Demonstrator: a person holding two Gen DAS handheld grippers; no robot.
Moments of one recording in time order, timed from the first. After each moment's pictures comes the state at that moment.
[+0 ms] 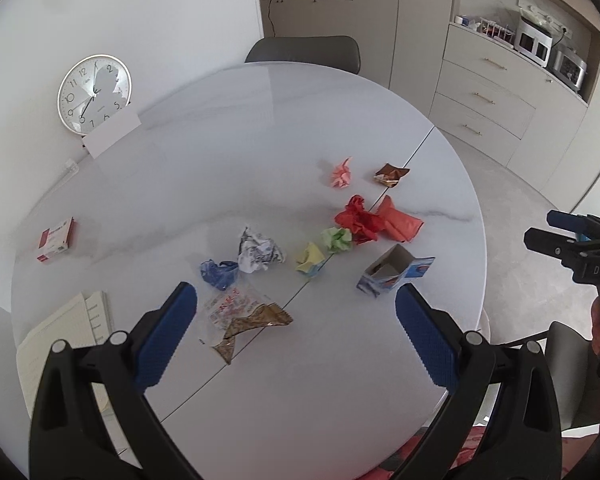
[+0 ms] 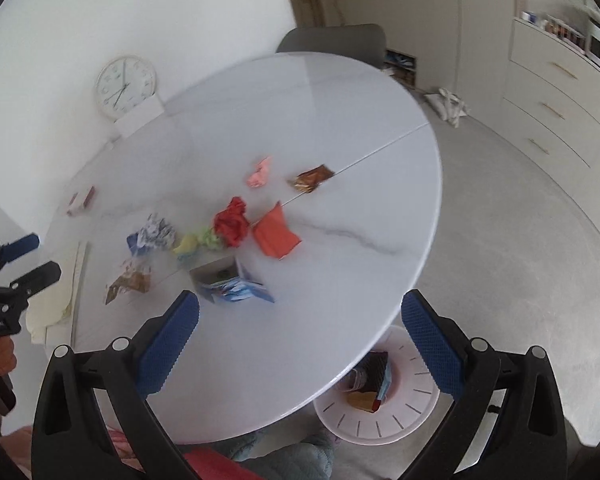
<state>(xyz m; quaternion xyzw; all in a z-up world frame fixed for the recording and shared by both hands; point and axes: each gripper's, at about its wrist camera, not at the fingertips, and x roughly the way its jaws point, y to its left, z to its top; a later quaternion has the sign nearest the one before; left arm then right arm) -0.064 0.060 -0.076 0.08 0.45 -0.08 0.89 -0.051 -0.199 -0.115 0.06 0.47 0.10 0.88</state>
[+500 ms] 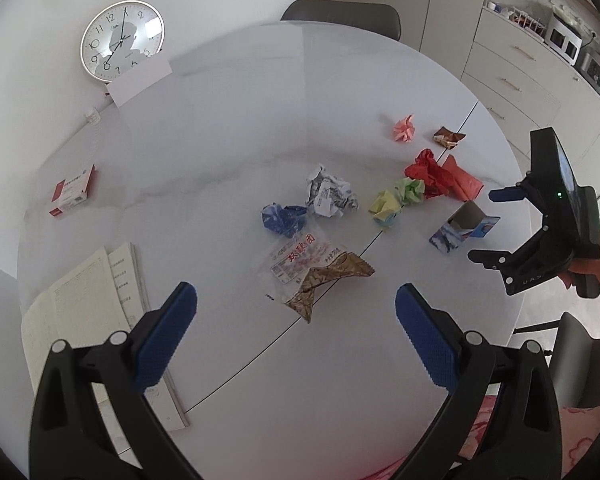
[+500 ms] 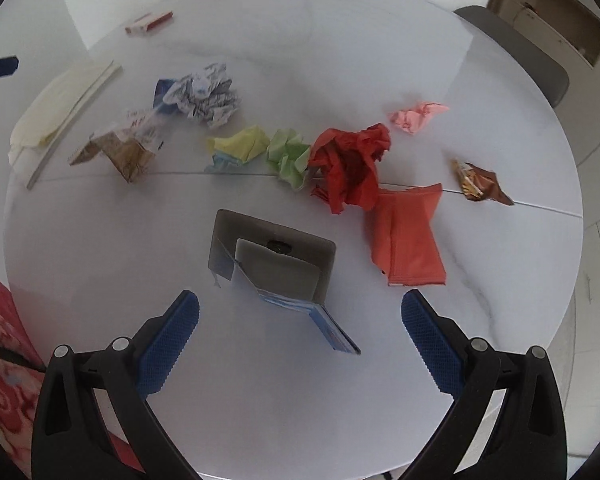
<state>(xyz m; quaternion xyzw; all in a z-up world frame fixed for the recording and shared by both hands) -0.057 0.143 -0.116 0.07 0.51 -0.05 0.86 0.016 -0.079 -0.225 -0.20 0.52 0.28 0.78</state>
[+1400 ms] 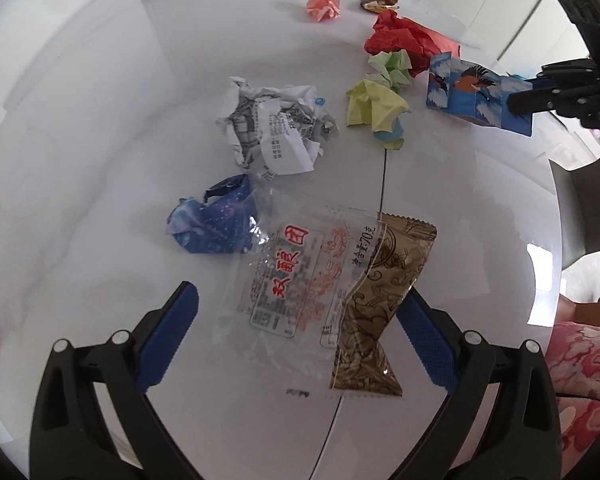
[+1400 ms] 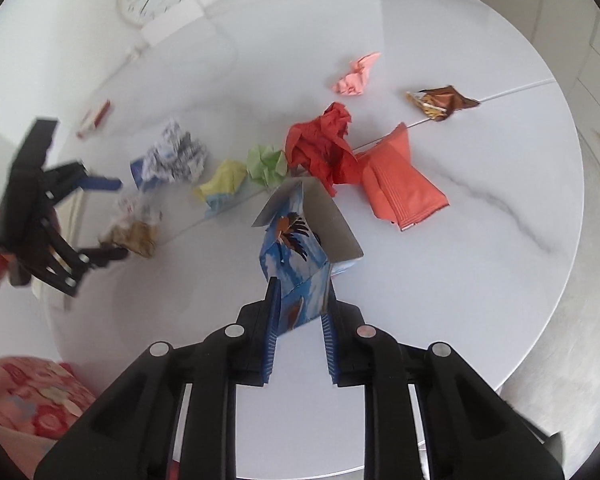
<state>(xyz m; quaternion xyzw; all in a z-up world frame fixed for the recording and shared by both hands) 0.037 0.141 -0.242 0.21 0.58 -0.29 0.73 0.002 -0.116 -0.206 0.05 0.57 0.18 0.80</state>
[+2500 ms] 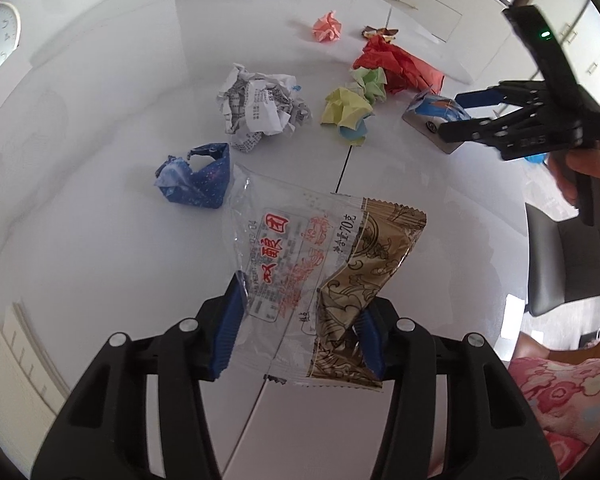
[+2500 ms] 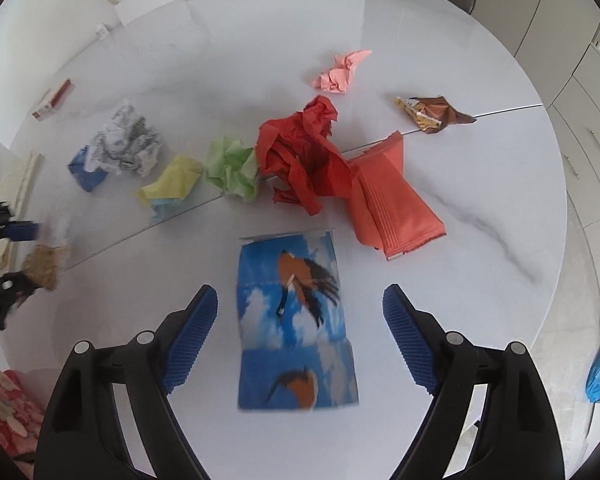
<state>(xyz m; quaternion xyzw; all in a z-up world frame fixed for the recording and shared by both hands) -0.019 0.168 -0.220 0.12 0.56 -0.26 0.78 0.037 -0.081 -0.239 -0.05 0.57 0.12 0.81</state>
